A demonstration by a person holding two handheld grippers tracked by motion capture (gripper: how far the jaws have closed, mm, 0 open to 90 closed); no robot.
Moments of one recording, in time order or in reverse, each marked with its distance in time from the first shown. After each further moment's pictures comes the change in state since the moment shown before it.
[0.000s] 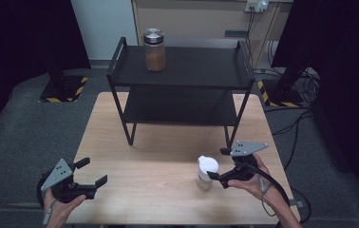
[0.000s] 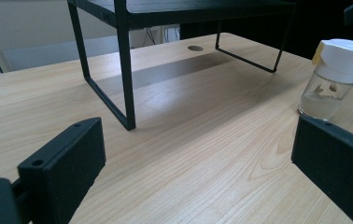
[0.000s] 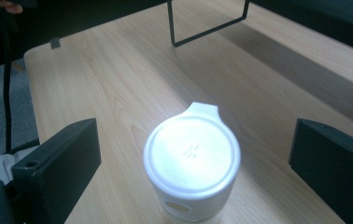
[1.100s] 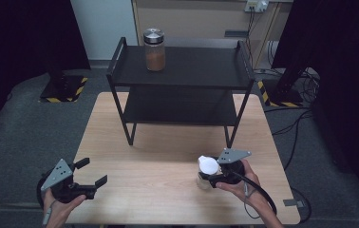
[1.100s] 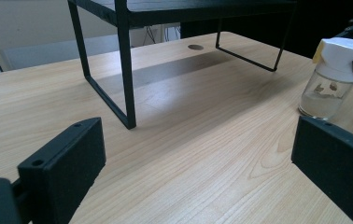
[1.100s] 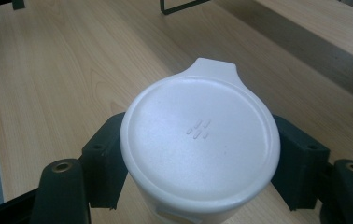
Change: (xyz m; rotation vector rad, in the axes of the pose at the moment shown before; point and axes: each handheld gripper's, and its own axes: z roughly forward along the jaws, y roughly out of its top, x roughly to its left) left arm 0.000 0.000 0.000 0.006 -0.001 0.000; right arm 0.015 -0.014 0.036 0.067 -0.067 -0.050
